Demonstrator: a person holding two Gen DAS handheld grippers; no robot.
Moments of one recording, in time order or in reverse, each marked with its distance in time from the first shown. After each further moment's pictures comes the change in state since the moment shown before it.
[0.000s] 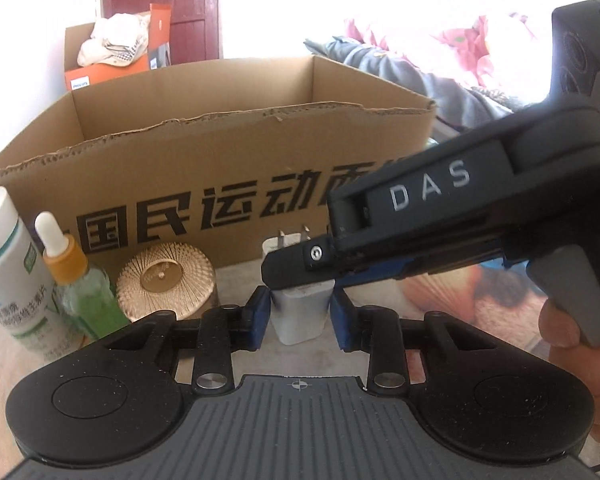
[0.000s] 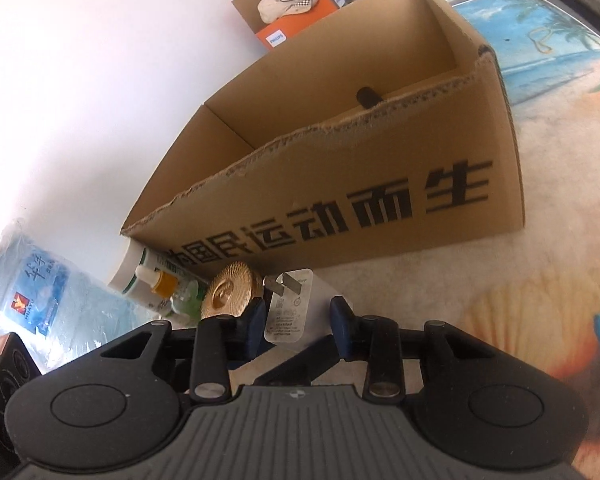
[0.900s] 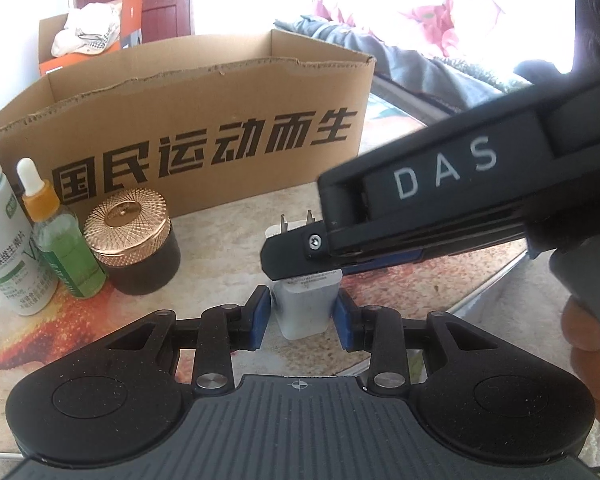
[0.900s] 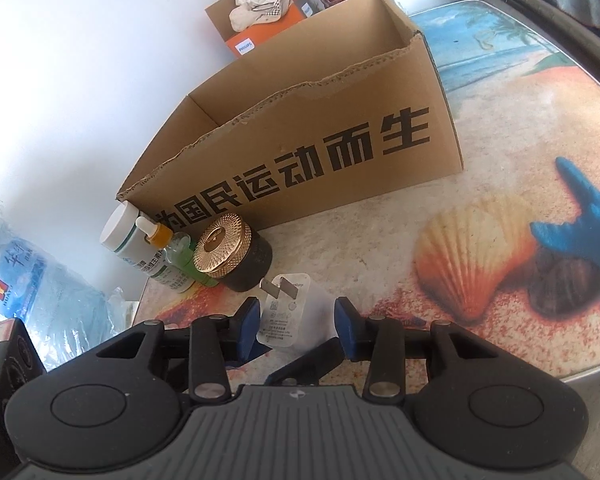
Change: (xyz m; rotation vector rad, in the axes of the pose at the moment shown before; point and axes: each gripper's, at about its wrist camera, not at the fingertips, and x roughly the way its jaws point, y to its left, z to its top) left arm -0.002 -0.021 -0.024 0.044 0.062 -0.058; right arm -0.029 0.014 -0.042 0.005 -0.040 -0.131
